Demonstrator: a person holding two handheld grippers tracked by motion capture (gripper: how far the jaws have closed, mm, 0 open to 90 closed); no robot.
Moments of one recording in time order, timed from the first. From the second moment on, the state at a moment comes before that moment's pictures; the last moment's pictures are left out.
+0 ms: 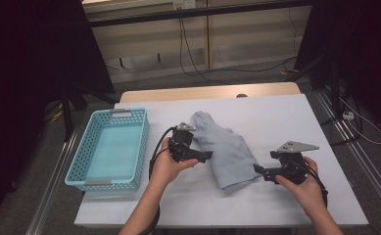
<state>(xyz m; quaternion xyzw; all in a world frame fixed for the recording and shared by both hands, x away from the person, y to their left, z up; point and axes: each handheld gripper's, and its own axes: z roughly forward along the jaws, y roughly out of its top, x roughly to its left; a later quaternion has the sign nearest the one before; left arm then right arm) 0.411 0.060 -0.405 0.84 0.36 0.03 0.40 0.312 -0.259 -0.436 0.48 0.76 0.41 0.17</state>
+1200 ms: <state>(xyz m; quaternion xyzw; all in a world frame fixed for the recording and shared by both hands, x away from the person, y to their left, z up) 0.414 0.037 -0.442 0.84 0.41 -0.02 0.36 0.307 -0.263 -0.438 0.48 0.76 0.41 0.17</state>
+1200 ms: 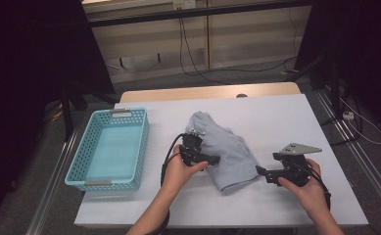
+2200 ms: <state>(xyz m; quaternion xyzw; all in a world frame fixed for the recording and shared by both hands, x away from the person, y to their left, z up) 0.410 0.030 -0.443 0.83 0.44 -0.01 0.35 0.306 -0.259 -0.438 0.47 0.76 0.41 0.17</state>
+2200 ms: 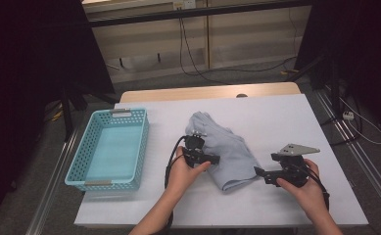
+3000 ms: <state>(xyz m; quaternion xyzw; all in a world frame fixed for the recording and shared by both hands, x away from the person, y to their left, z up) 0.417 0.040 -0.441 0.79 0.49 -0.10 0.35 0.305 -0.263 -0.436 0.48 0.75 0.42 0.16</state>
